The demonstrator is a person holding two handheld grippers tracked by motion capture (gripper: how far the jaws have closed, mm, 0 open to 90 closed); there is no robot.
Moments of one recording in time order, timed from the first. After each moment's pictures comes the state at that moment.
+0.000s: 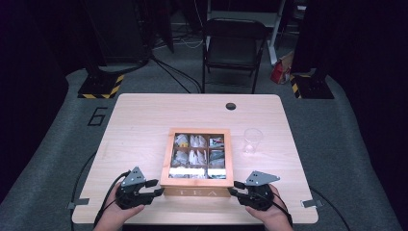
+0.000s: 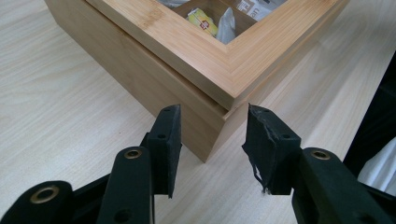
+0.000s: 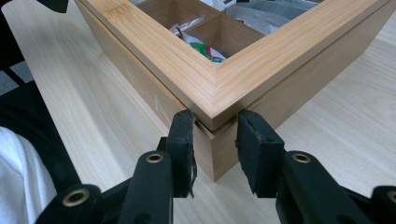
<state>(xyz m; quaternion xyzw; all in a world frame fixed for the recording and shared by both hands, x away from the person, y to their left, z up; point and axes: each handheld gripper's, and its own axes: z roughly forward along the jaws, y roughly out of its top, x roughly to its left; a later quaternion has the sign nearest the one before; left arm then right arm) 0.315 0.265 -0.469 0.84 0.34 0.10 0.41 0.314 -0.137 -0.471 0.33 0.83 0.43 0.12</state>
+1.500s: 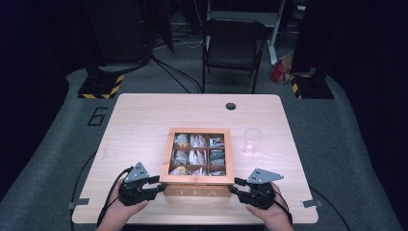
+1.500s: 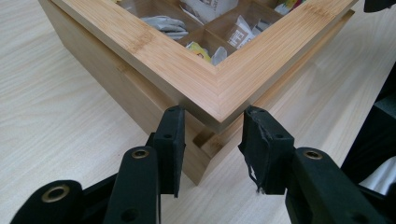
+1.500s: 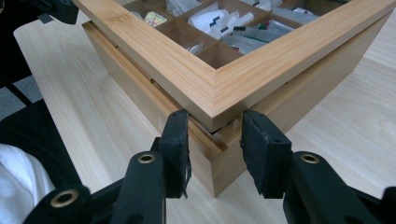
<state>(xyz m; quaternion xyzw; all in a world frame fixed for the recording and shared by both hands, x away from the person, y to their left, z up) 0.317 0.253 -0.448 0.83 0.35 0.11 0.42 0.314 -0.139 -0.458 0.33 0.82 0.46 0.12</state>
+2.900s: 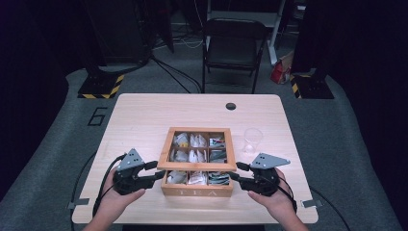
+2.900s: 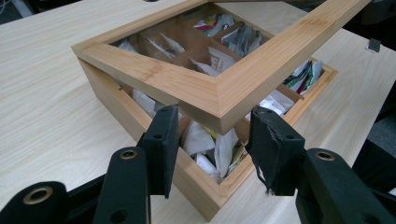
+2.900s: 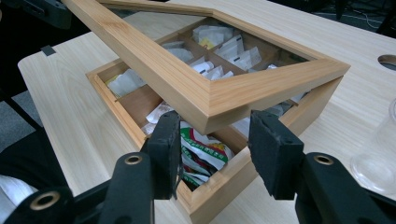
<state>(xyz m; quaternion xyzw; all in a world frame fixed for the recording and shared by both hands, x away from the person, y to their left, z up) 0.327 0.256 -0.398 0.82 0.34 0.15 0.44 0.330 -0.139 -0.406 0.32 0.81 0.47 0.15</state>
